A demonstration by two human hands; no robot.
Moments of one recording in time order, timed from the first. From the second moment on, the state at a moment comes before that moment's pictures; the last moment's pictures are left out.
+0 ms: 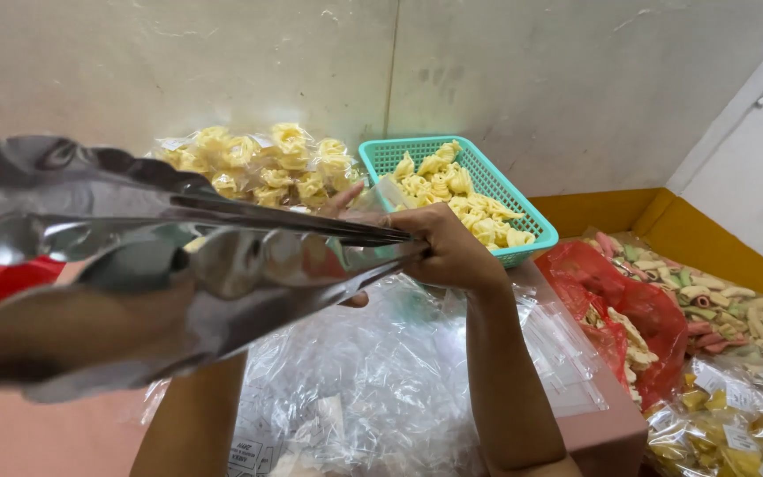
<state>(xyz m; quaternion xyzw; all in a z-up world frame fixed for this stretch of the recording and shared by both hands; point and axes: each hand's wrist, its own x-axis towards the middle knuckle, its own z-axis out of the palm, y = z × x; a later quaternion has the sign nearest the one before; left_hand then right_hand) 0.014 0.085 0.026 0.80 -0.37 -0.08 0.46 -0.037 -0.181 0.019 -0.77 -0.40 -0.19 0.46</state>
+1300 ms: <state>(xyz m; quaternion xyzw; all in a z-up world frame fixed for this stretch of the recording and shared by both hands) -0.038 0.176 0.064 0.83 -0.30 0.18 0.43 0.075 -0.294 0.001 -0.96 0.26 -0.04 -0.03</state>
